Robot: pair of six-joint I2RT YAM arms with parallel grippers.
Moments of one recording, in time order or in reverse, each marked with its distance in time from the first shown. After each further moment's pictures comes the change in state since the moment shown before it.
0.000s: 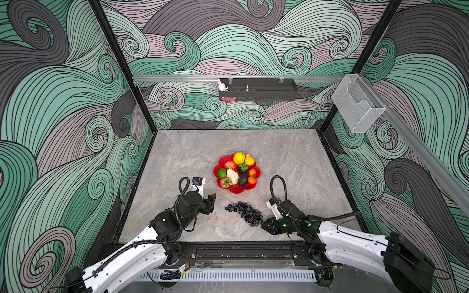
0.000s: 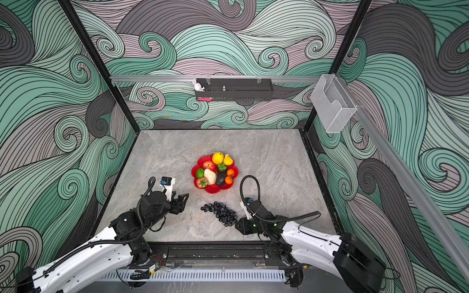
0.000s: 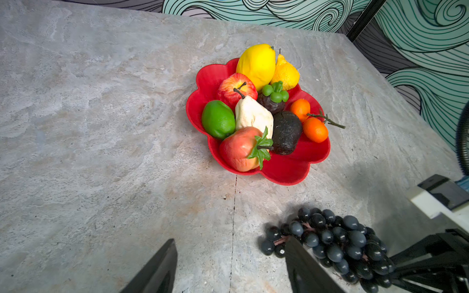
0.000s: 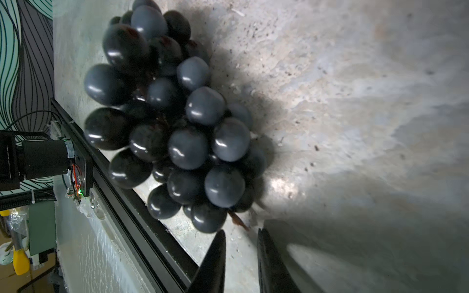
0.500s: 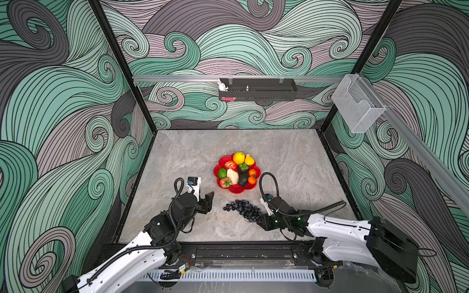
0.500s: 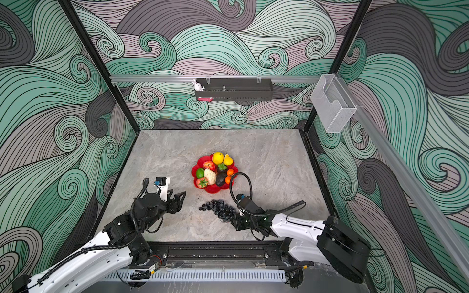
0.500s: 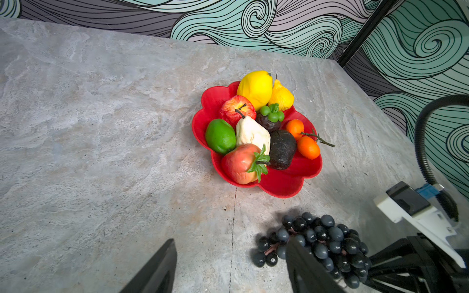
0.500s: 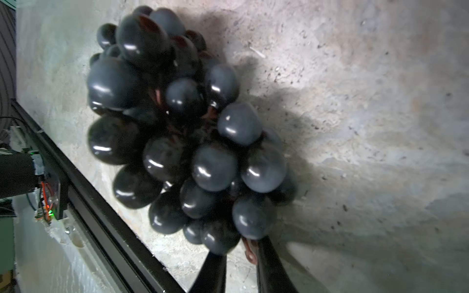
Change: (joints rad) left arm 0.000 -0.066 0.000 -0.019 -0.028 -0.001; right arm 0.048 0.154 0.106 0.009 0.117 -0.010
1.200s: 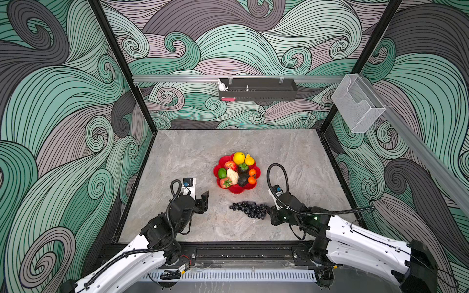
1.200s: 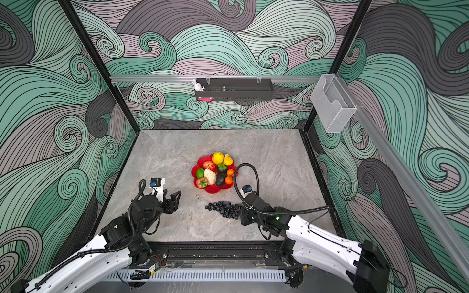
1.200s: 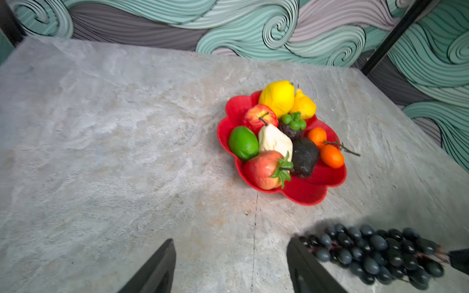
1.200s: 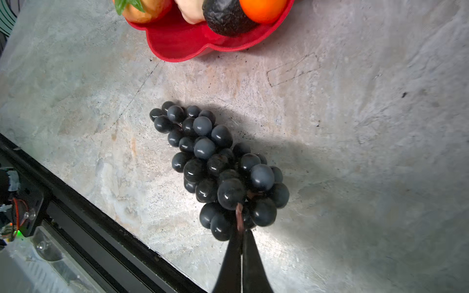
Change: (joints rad) left arm 0.000 -0.110 -0.016 -0.062 -0.138 0.011; right arm 0.013 -0.305 0.198 -0.455 0.266 -0.171
